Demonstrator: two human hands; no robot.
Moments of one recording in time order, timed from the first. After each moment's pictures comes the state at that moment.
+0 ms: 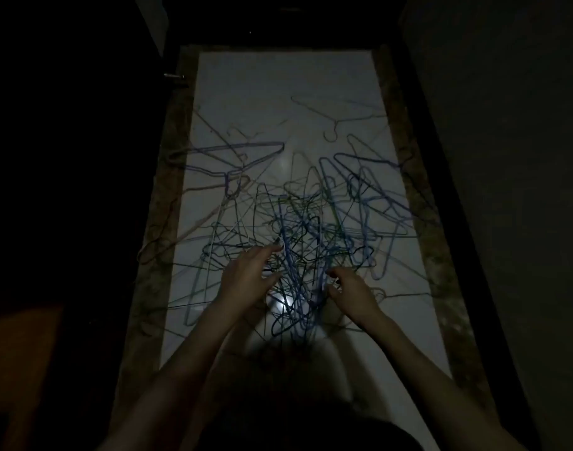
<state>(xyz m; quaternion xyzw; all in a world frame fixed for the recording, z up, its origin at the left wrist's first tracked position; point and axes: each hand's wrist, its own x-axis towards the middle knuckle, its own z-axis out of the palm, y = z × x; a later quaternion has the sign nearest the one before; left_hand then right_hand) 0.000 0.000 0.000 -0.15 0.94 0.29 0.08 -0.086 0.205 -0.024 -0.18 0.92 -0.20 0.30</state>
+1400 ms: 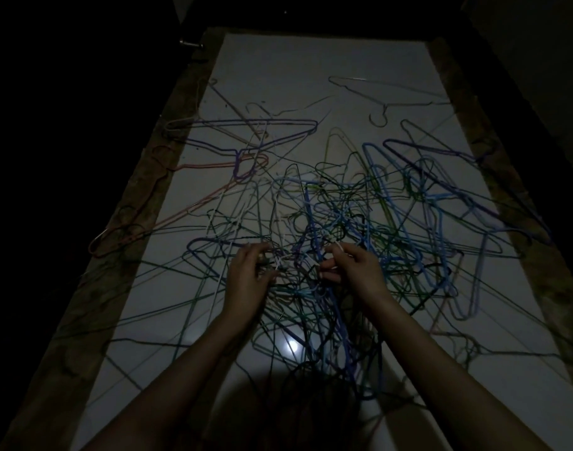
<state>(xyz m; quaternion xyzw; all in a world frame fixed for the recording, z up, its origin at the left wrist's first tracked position) -0.031 -0.034 -0.262 -0.29 0.85 0.41 -0.14 -0.136 0.115 -0.214 0.00 0.70 -0.65 0.30</state>
